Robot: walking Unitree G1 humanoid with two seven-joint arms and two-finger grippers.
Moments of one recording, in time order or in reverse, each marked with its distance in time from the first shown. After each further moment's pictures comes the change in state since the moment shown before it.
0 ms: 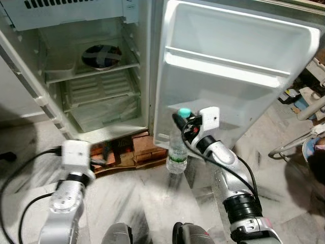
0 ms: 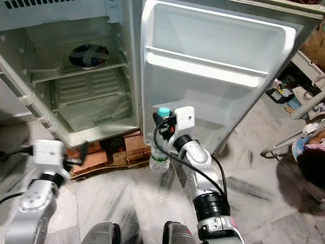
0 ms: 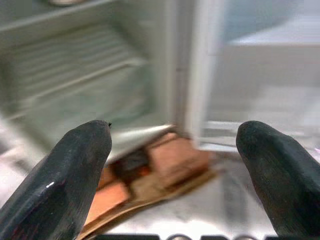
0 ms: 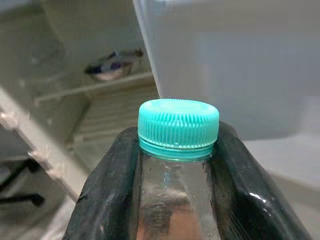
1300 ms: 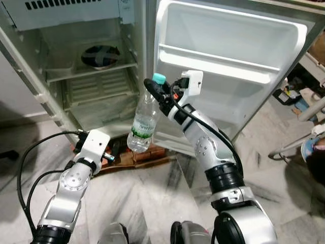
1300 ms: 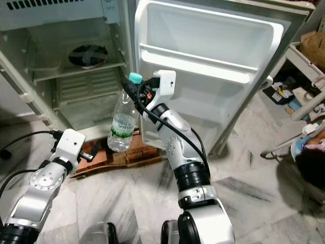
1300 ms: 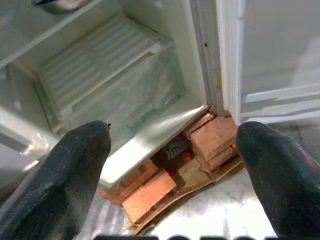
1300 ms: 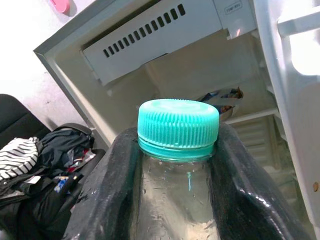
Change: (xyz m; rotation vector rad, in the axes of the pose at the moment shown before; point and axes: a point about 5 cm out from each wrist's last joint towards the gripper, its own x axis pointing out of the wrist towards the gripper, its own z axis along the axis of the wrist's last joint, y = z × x) left arm 0.034 0.031 0.002 0.239 0.085 0.037; right arm 0.047 0.062 0.051 0.223 -0.078 0.281
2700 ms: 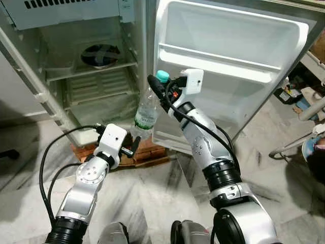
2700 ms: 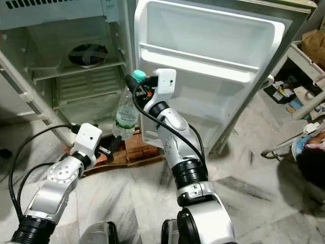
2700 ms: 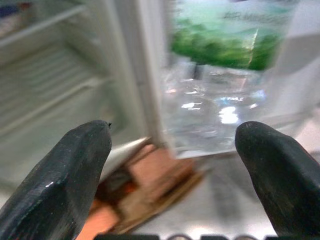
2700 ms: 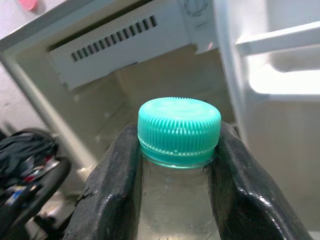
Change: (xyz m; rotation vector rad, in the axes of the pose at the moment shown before) left arm 0.012 -0.052 0.034 -0.123 -0.144 -0.272; right arm 0.004 -0.008 0.003 -0.114 -0.068 -0.125
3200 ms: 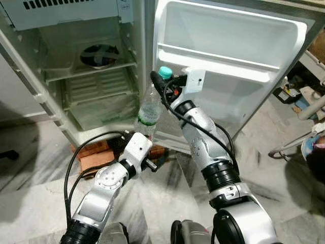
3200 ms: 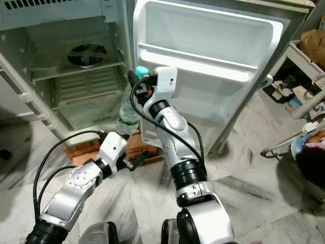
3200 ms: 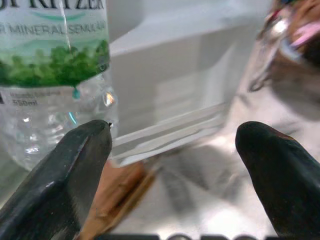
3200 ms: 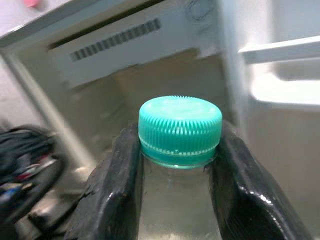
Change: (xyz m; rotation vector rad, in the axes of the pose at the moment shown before) left arm 0.014 -0.031 -0.002 0.066 0.025 -0.146; right arm 0.003 0.013 0.003 -0.006 0.029 0.054
